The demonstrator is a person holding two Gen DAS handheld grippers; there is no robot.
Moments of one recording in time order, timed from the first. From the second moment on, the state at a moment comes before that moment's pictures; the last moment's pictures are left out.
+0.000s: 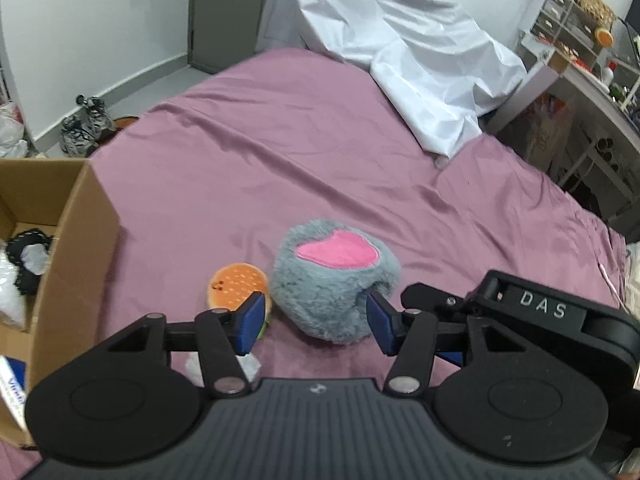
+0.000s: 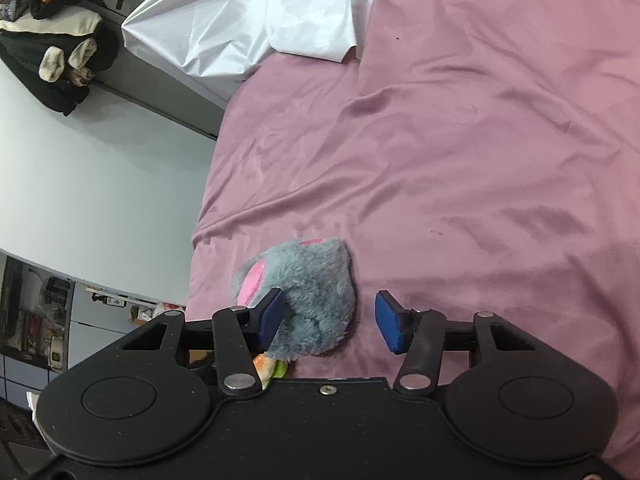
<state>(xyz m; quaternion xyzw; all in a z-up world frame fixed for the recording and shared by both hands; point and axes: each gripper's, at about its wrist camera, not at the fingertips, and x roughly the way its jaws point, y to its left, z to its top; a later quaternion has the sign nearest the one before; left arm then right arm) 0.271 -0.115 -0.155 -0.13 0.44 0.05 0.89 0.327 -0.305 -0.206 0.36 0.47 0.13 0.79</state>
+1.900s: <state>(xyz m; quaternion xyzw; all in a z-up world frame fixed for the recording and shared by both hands) 0.248 -0.067 -0.116 -0.25 0.39 0.02 0.89 0.317 -0.273 -0.162 0.33 0.43 0.24 0.81</state>
